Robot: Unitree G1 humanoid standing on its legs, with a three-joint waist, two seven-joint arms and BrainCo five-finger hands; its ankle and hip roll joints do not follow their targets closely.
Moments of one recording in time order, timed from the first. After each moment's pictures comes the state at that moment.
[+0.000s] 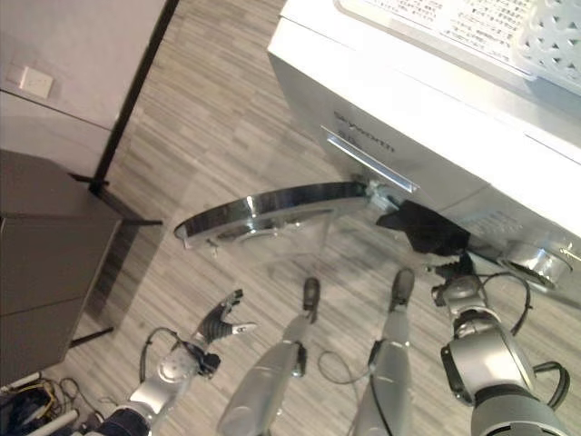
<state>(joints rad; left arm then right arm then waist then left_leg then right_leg) -0.07 0.39 -0.45 0.45 -0.20 -0.17 0.06 -0.79 -0.65 0.24 1.43 0.11 -0.02 -0.23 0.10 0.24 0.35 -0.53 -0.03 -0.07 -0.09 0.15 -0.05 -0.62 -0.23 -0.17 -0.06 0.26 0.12</state>
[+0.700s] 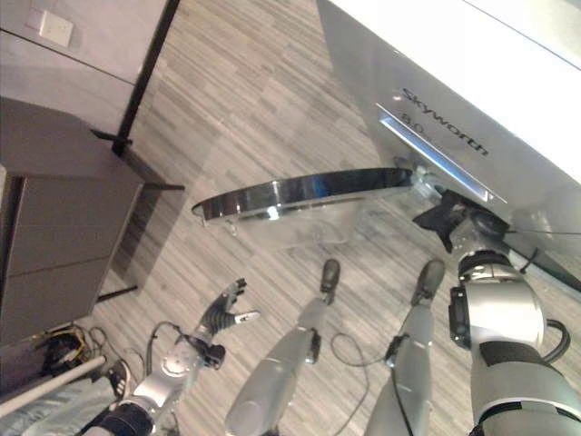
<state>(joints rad) -0.10 0.39 -0.48 0.45 -0.27 -0.19 0.11 -1.06 -0.60 -0.03 1.42 0.76 -0.15 -0.33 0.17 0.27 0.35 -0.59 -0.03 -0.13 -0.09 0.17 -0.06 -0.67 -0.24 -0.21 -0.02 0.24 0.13</state>
